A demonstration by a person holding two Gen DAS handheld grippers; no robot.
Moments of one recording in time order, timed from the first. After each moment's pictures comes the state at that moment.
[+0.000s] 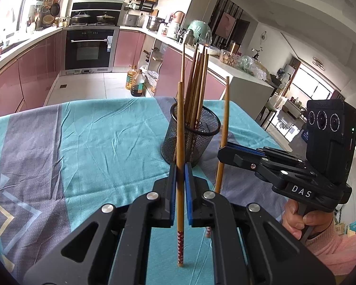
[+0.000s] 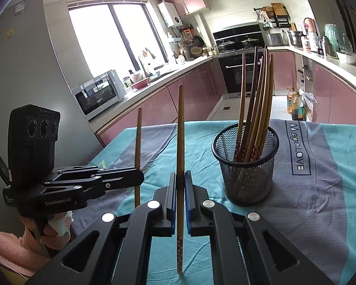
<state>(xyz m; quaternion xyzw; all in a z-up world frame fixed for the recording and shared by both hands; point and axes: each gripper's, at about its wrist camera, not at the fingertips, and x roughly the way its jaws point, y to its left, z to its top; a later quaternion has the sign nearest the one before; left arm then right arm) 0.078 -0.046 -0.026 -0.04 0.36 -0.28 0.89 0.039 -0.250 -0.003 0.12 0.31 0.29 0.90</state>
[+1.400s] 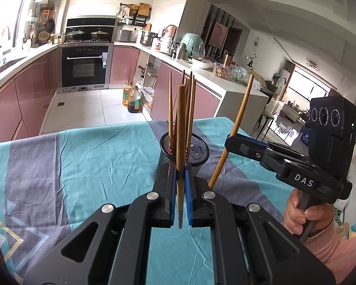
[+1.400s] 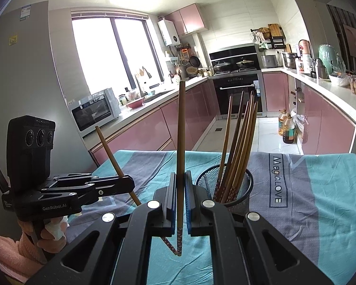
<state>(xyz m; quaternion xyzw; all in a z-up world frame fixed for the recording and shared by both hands) 0.085 -0.058 0.006 -0.03 0.32 -0.29 0.90 0.044 -0.277 0.032 0.11 0.25 0.26 0.93</state>
